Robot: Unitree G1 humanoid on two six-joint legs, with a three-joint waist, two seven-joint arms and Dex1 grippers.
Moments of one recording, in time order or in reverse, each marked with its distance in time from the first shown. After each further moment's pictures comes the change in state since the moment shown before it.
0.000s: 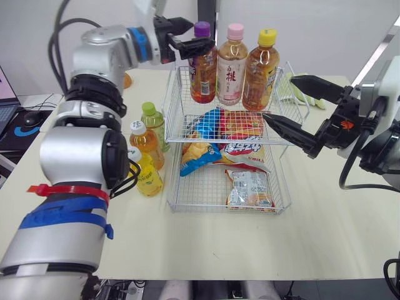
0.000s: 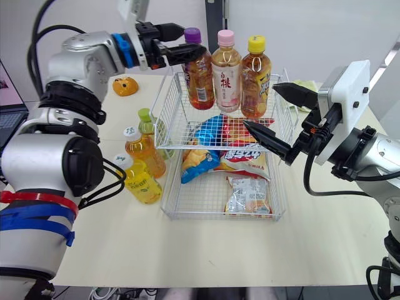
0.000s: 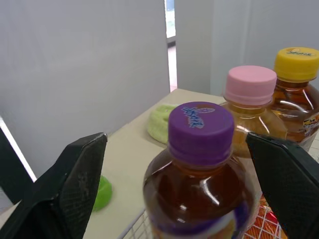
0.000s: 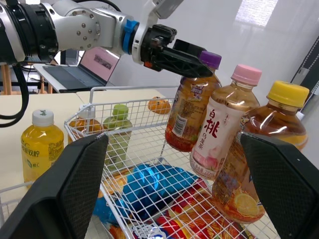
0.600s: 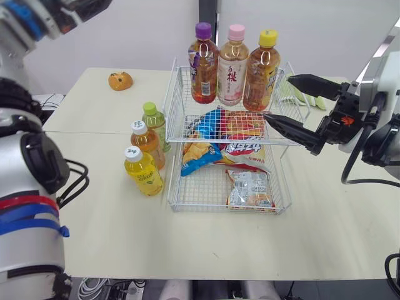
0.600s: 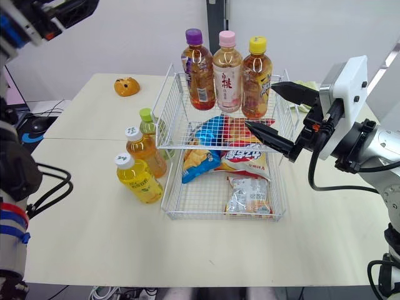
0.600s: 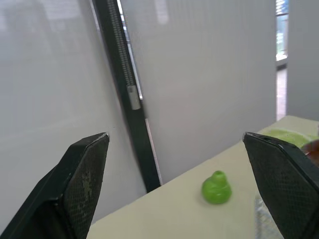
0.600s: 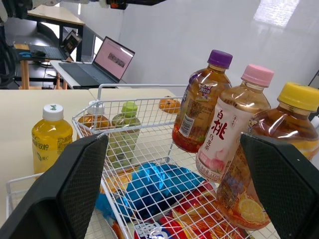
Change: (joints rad) left arm 0.161 0.348 0.164 -0.137 -0.036 -0.057 0.101; right arm -0.042 -0.016 0.038 0.100 -0.060 -0.051 0.151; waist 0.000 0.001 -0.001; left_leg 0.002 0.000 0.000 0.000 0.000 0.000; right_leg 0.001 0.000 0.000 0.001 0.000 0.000
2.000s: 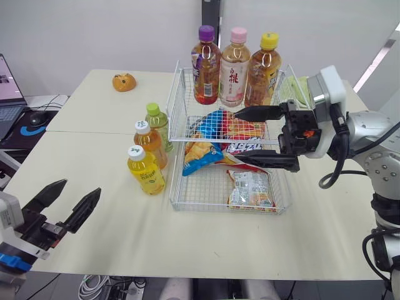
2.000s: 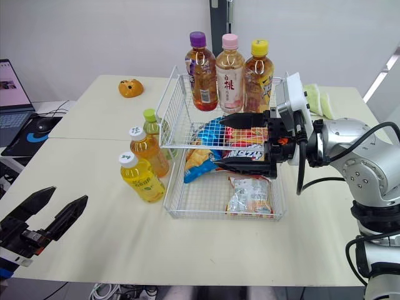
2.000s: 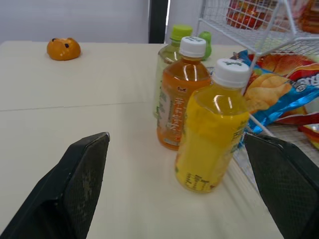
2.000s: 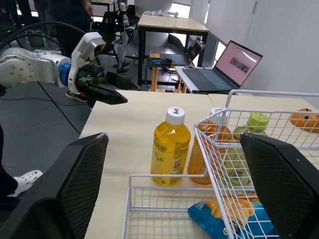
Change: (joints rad) left arm 1.944 -0.365 0.580 -1.774 -0.709 0.375 0.348; right arm -0.174 0.126 0.246 0.217 -0.025 -0.002 0.419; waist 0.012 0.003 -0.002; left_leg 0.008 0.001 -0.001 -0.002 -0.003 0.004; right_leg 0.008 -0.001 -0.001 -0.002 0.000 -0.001
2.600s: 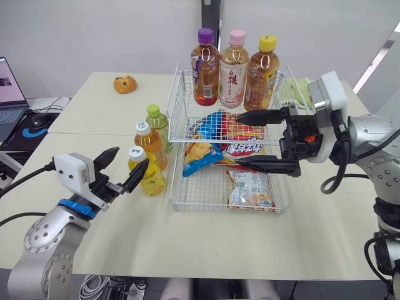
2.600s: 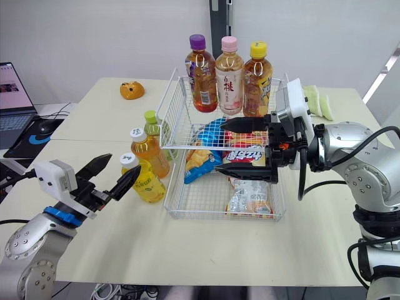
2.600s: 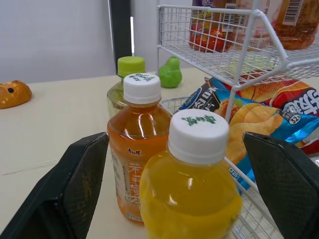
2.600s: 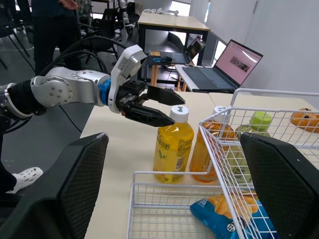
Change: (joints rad) left arm -0.411 0.014 -0.419 0.197 0.288 -0.103 0.130; right arm 0.025 -0.015 -0.016 -0.052 0.007 0.014 -0.026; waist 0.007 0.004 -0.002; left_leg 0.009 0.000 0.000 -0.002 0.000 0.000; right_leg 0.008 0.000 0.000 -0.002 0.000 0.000
